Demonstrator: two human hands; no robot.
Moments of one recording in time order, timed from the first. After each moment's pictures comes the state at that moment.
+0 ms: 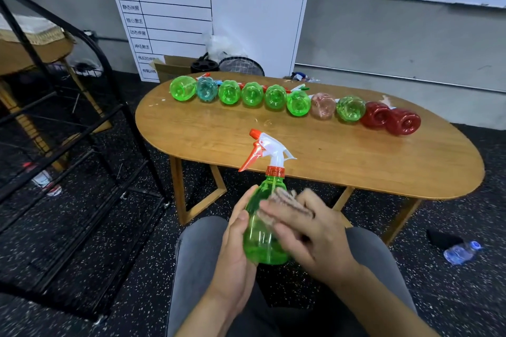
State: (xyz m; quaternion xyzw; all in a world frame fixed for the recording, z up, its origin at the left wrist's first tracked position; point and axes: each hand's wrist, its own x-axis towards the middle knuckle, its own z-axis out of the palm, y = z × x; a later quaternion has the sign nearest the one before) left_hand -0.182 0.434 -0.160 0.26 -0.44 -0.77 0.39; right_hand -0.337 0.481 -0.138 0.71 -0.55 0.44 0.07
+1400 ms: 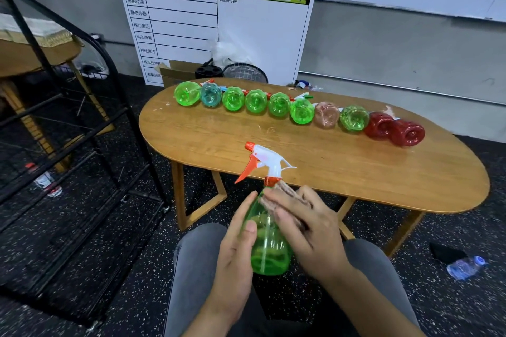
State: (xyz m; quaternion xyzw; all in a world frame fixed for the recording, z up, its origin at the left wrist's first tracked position) left_hand -0.182 0.426 -0.168 0.28 -0.49 -0.70 0.44; right_hand -0.335 0.461 -0.137 0.65 -0.59 0.48 0.00
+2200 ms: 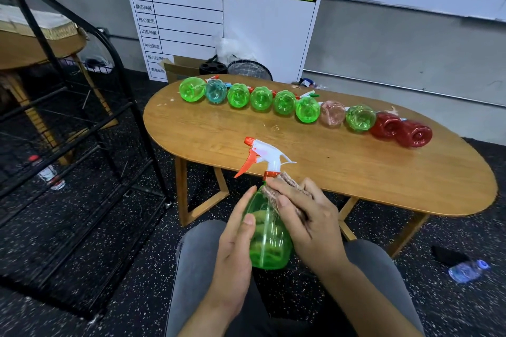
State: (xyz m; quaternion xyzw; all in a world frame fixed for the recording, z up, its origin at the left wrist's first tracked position) left_hand -0.177 0.420 -0.166 0.28 -0.47 -0.71 0.44; right_hand -0.325 0.448 -0.135 0.61 -0.61 0.50 -0.01
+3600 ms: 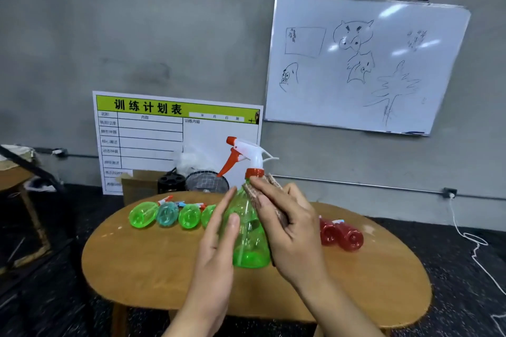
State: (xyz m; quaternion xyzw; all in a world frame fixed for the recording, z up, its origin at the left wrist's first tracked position) left_hand -0.270 0.362 0.023 0.11 -0.55 -0.63 0.54; right_hand -0.390 0.414 0.057 0.57 -0.53 0.60 0.14
